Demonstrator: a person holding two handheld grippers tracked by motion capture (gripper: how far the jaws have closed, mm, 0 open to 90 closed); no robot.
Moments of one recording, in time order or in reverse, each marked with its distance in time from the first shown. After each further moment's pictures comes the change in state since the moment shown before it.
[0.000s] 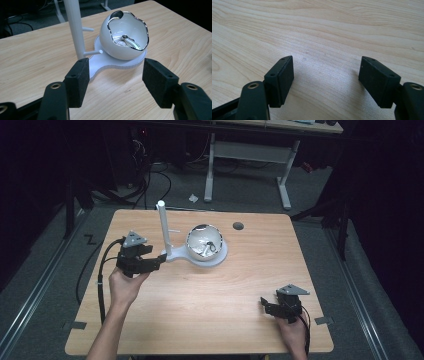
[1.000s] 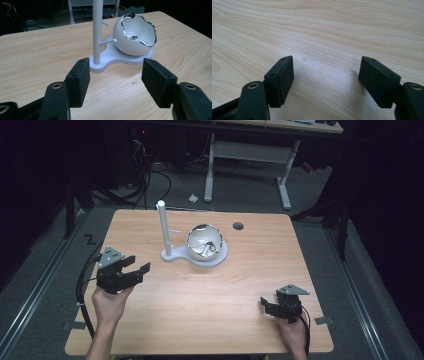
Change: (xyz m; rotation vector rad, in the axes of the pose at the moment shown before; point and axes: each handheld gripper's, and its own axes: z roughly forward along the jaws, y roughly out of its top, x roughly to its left) left arm 0.006 -0.042 -0.038 -0.093 0.068 -0.064; right arm 0.000 0.000 0.000 0.000 0.000 0.000
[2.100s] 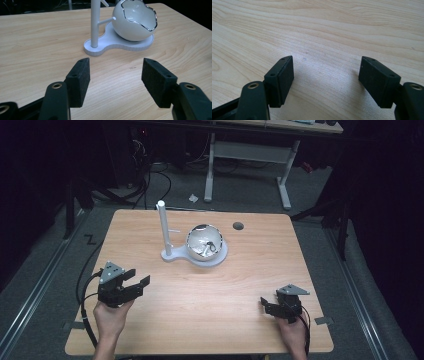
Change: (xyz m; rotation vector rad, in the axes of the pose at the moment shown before) left arm -0.004 -0.038 0.001 0.026 -0.007 -0.037; right arm 0.000 0.000 0.000 0.001 0.001 0.000
